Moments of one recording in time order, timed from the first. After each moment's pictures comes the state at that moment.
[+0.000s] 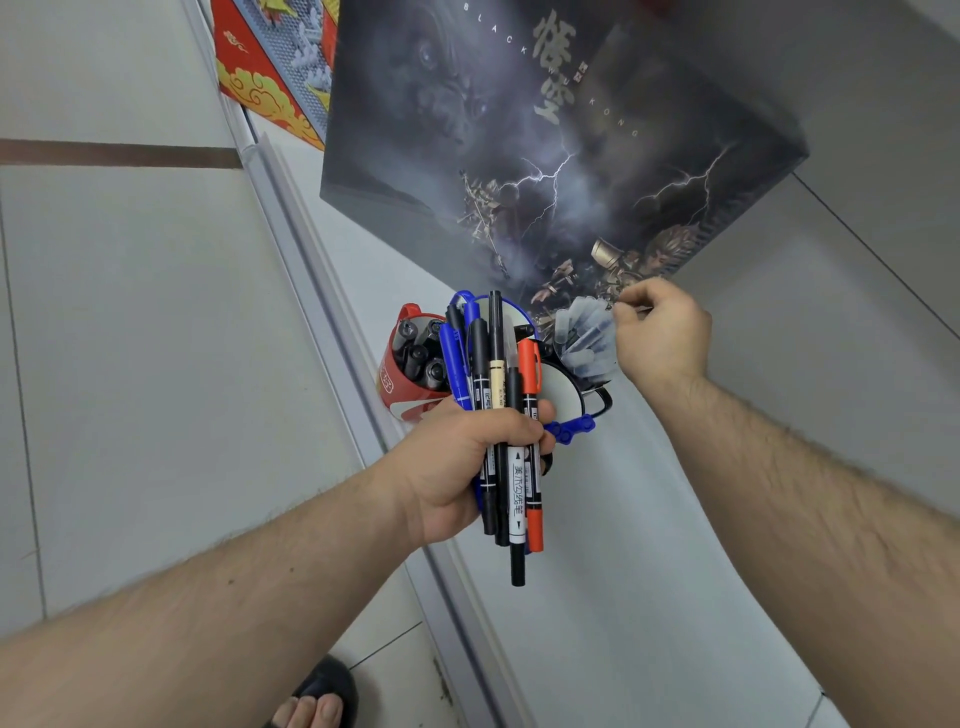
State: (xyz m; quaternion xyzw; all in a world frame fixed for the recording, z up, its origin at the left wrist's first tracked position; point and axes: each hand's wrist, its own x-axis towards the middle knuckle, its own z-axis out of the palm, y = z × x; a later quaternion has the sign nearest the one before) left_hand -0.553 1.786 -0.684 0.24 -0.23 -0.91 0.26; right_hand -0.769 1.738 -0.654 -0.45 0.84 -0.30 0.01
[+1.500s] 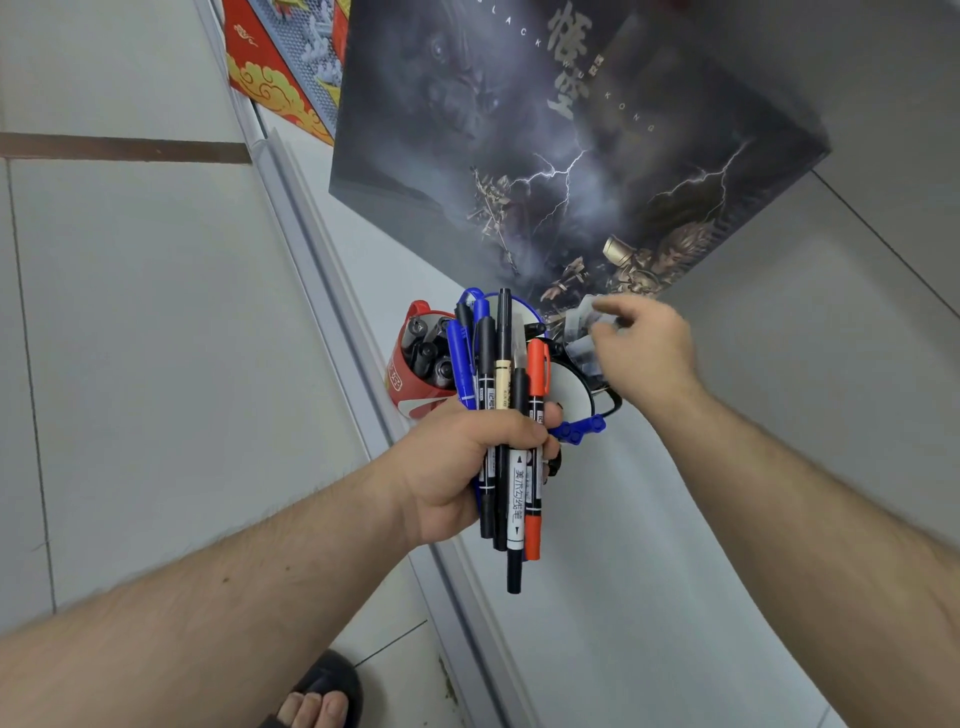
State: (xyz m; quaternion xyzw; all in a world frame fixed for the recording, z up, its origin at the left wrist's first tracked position) left_hand -0.548 1.783 -0.689 0.22 -0.23 -0.91 0.26; right_hand -0.744 1.748 -0.657 -0.47 0.84 -0.24 0.09
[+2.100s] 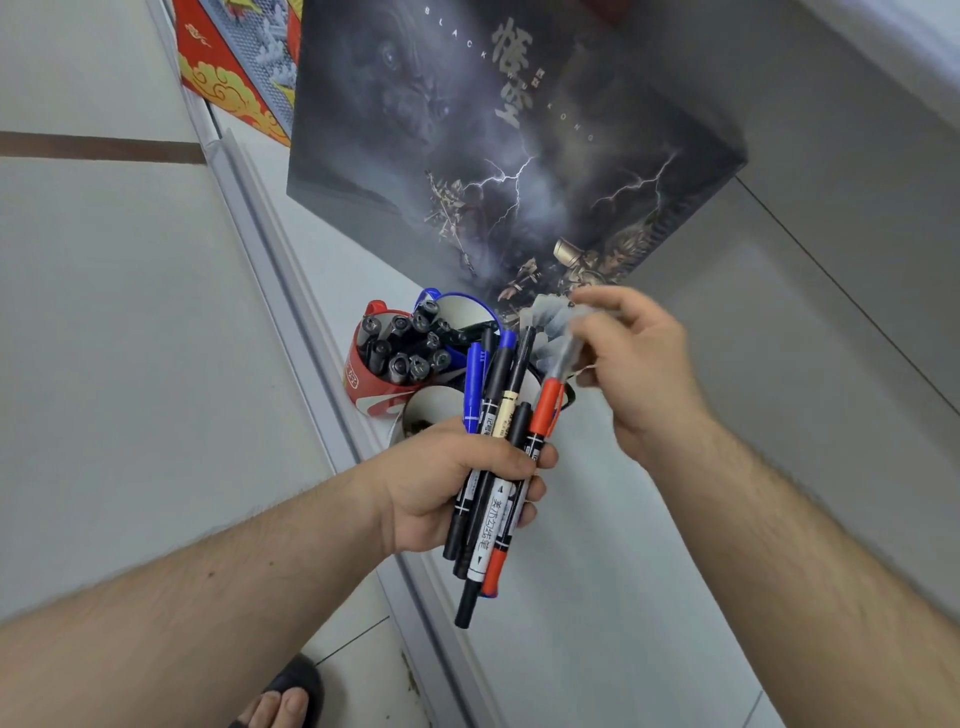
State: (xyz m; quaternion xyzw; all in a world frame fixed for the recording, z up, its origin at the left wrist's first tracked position) left_hand -0.562 1.800 -0.684 0.16 -0.26 -0.94 0.15; right_hand -0.705 1.798 -0.602 -0.35 0.76 -0.48 0.27
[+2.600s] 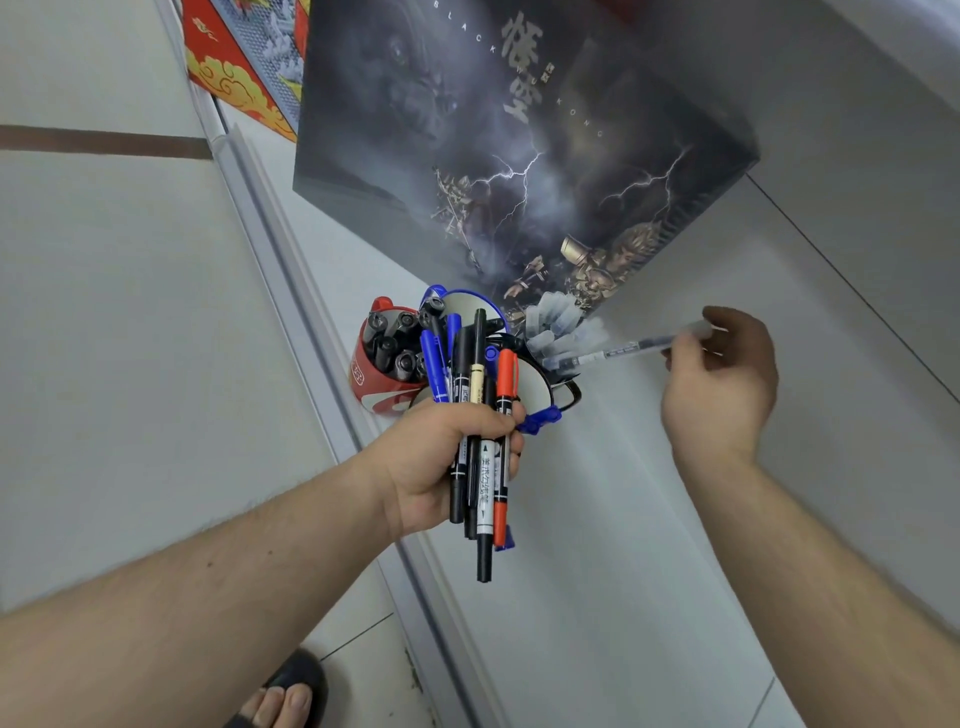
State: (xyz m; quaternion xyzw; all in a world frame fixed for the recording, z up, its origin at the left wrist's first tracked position) left_hand -0.563 1.790 -0.689 0.23 -0.18 -0.93 0.22; right_hand -0.772 1.817 -0.632 -0.37 0.78 -0.51 -0.06
